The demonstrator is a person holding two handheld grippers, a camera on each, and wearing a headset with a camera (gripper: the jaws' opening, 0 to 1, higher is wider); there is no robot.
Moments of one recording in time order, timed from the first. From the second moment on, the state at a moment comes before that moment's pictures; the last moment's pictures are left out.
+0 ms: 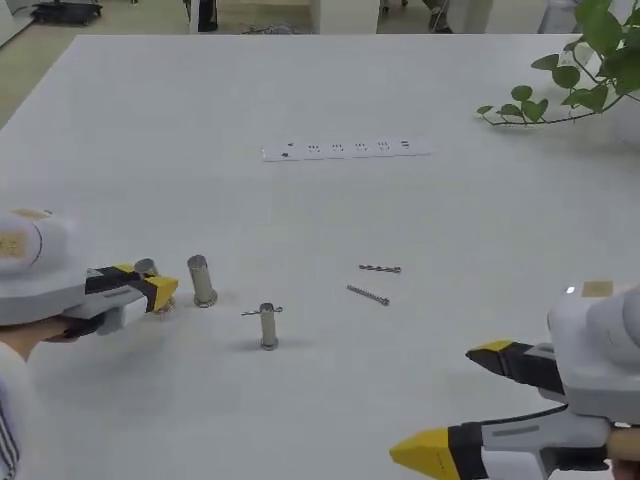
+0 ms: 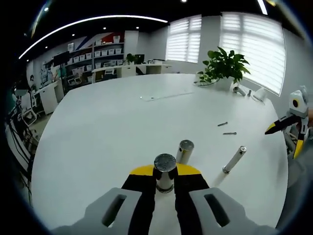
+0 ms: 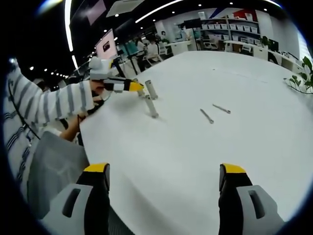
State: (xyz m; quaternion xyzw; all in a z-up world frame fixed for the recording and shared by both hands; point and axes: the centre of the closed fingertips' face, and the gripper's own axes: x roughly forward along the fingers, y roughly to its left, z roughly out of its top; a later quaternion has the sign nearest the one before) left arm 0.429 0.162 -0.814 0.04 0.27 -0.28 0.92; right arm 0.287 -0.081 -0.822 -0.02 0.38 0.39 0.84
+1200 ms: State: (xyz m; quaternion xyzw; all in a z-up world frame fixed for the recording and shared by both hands) left arm 0.325 0.082 -0.772 0.09 0.24 -0.41 0.87; right arm 0.276 -0.084 -0.813 -0.03 0.37 0.40 0.84
